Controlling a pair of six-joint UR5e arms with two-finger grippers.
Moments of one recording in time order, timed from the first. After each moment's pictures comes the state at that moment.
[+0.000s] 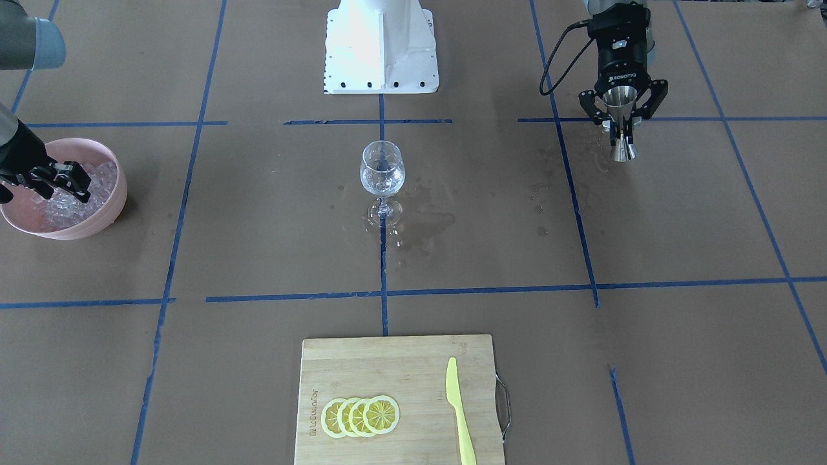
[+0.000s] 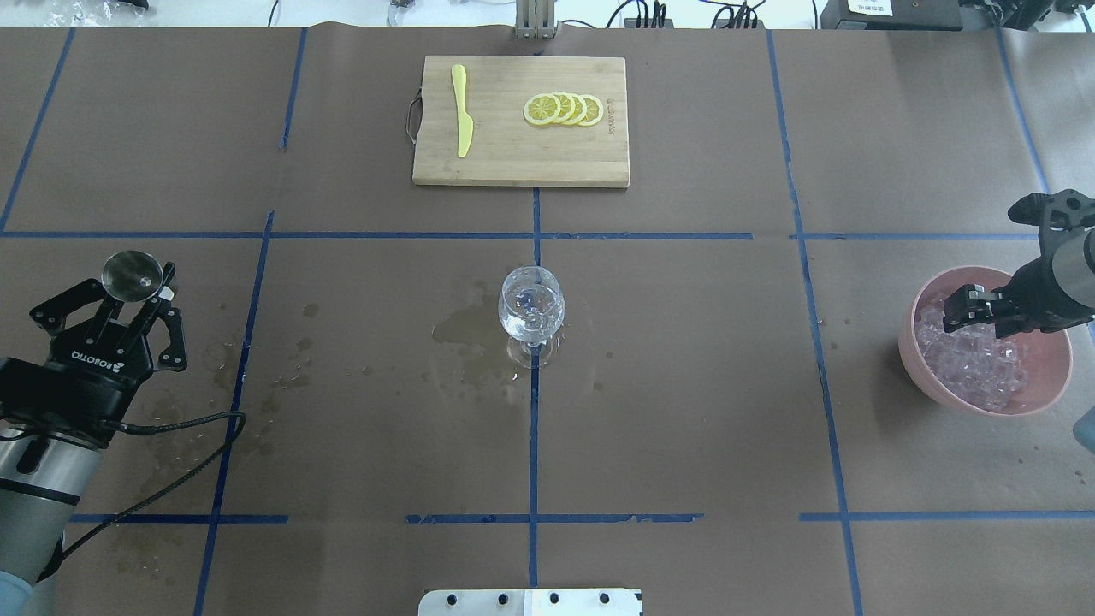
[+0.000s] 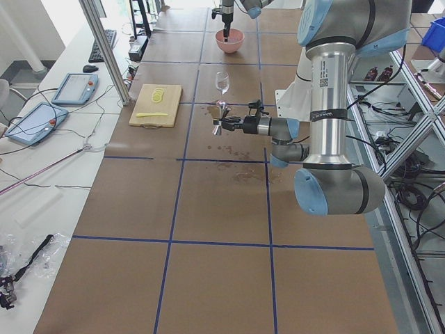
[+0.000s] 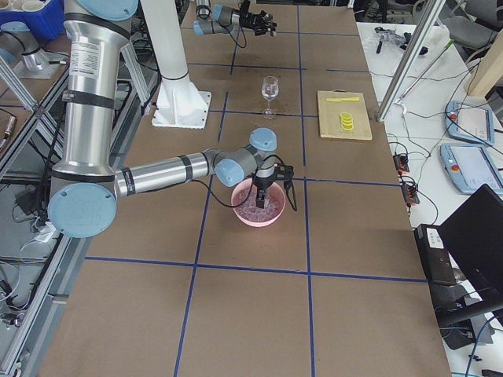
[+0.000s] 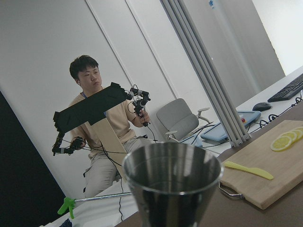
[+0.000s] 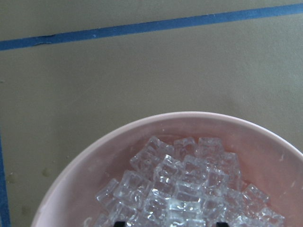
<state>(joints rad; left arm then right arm) -0.15 -1.47 -1.83 -3.20 -0.36 -0.08 0.95 -1.70 1.87 -1.22 2.13 0.94</state>
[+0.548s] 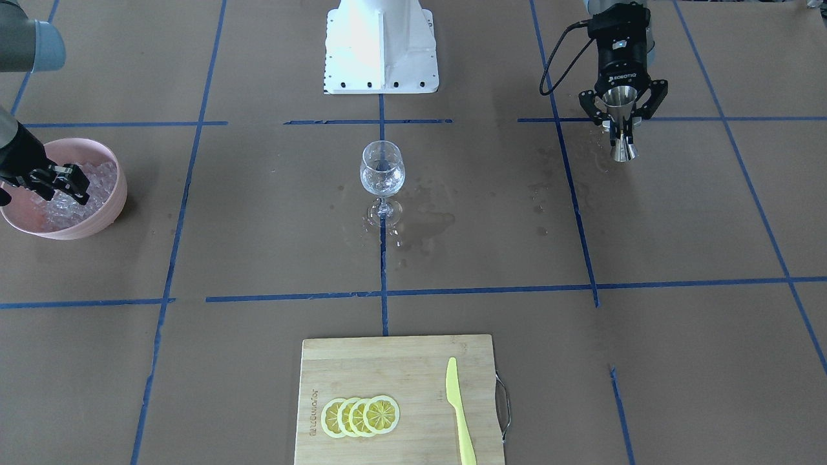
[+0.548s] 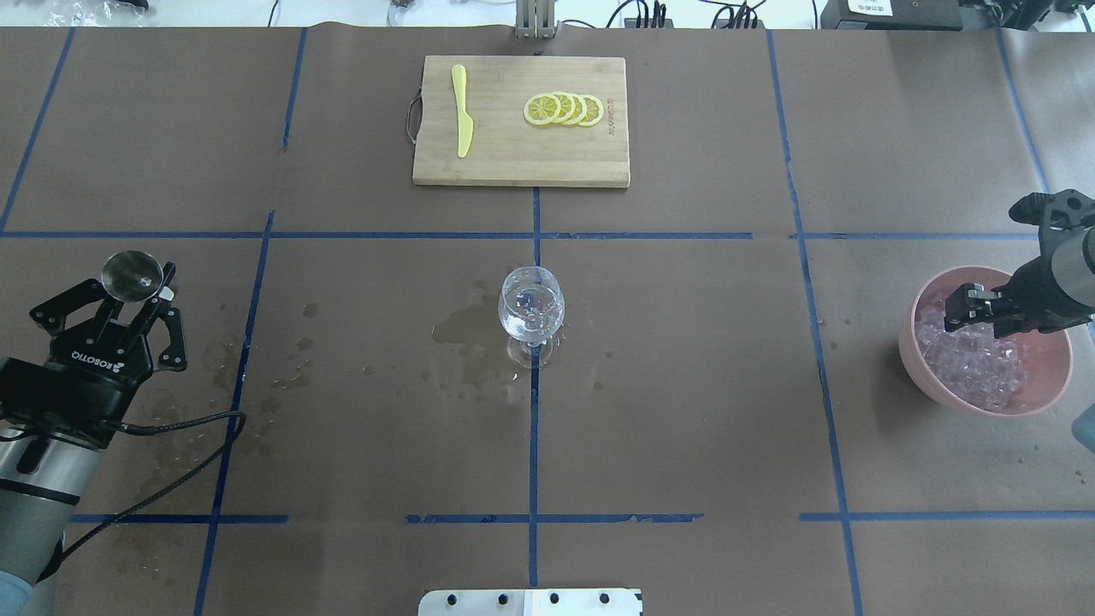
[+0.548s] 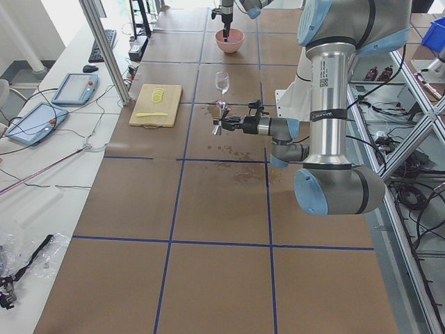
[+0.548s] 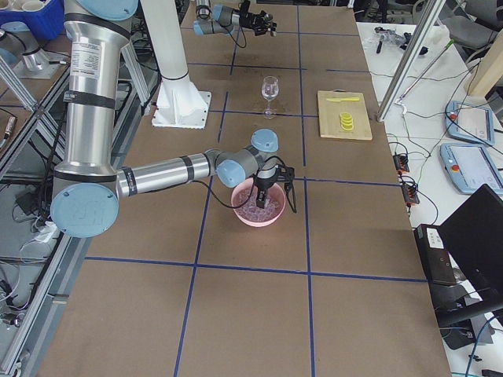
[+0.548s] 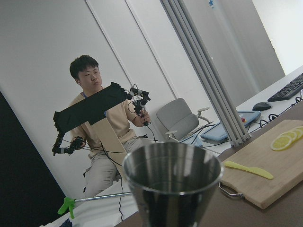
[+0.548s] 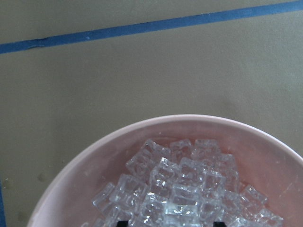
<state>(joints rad) -0.15 -1.47 -1.83 -3.20 -0.36 -0.08 0.95 -1.70 1.86 -1.22 2.13 0.95</state>
